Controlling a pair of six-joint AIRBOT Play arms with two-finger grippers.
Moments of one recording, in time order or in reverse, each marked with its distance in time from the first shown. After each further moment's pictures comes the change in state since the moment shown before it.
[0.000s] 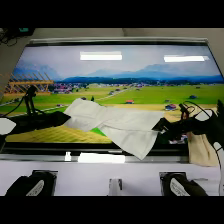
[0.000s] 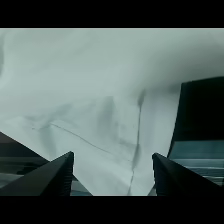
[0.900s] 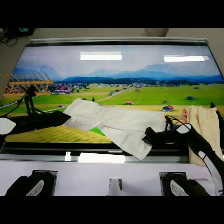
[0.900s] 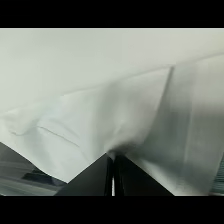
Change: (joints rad) left arm 0.000 0.000 0.002 -0.002 0.001 0.000; right arm 0.192 -0.006 -0.237 0.191 -0.273 -0.016
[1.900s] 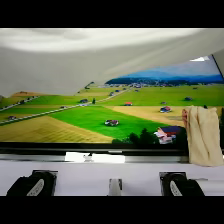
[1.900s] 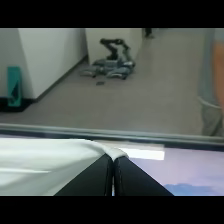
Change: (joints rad) left arm 0.087 0.025 1.137 0.100 0.194 0.026; right arm 0.041 0.437 1.248 -0.507 0.050 -0.051
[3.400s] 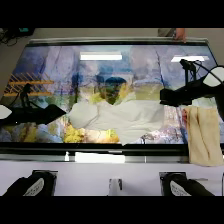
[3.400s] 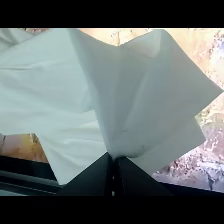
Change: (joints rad) left arm 0.075 -0.205 -1.048 -0.075 -0.327 -0.048; right arm 0.000 -0.516 -0.386 0.068 0.378 0.077
